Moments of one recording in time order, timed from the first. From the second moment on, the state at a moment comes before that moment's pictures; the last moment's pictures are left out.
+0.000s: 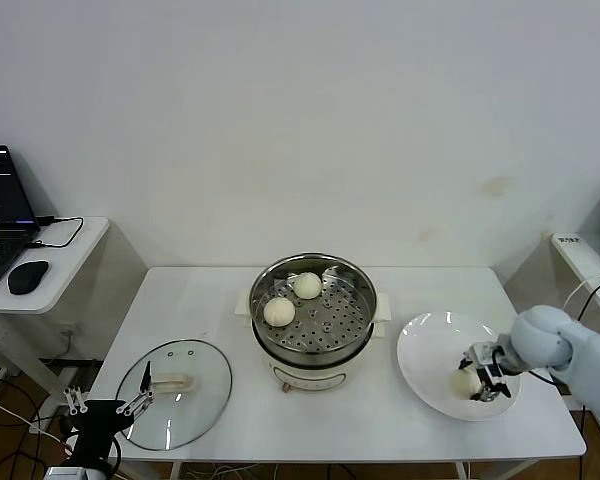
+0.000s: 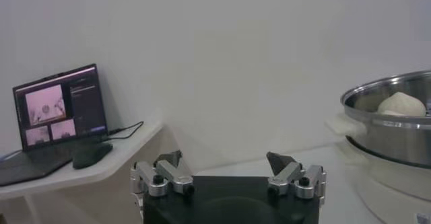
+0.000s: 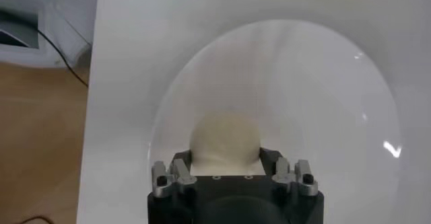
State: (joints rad) left arm 1.83 -1.27 -0.74 -2.26 -0.12 0.07 -0.13; right arm -0.20 0.40 -0.68 1.60 -0.13 -0.27 -1.03
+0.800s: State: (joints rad) left arm 1.82 -1.28 -0.75 -2.26 -0.13 0.07 -0.13; right arm 0.49 0.65 -1.04 1.60 0.14 -0.29 -1.01
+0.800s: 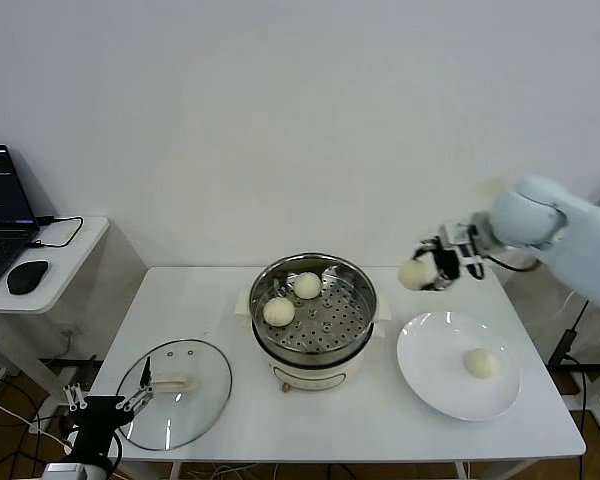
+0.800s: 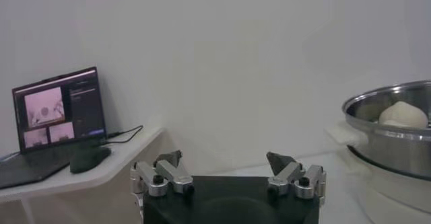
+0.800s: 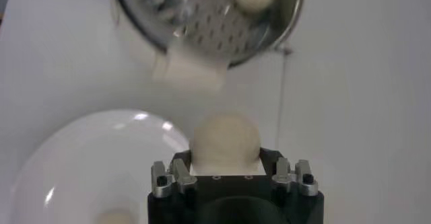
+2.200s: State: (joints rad) left arm 1.81 -1.31 -0.77 -2.26 -0.13 0.07 -0.14; right arm 0.50 1.03 -1.34 1.53 -0.04 0.15 -0.93
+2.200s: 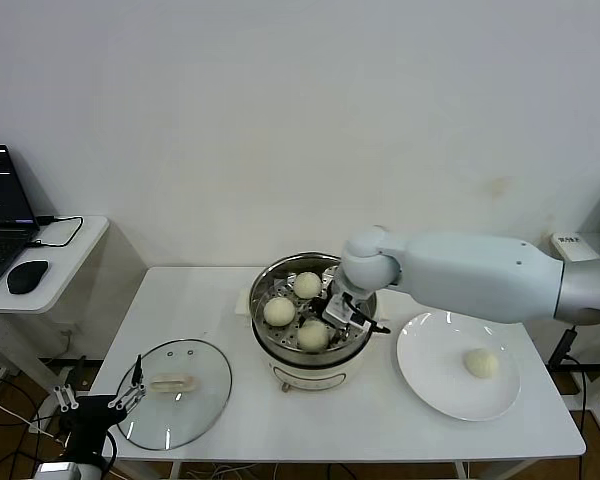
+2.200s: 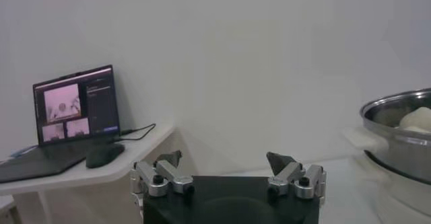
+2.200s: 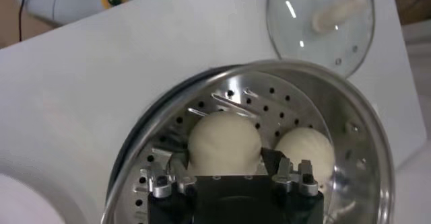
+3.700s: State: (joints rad) left arm 1.79 -1.27 -0.73 -2.23 -0.13 0.07 -0.13; right arm -0.02 0.42 -0.72 1.55 -0.15 -0.18 -1.00
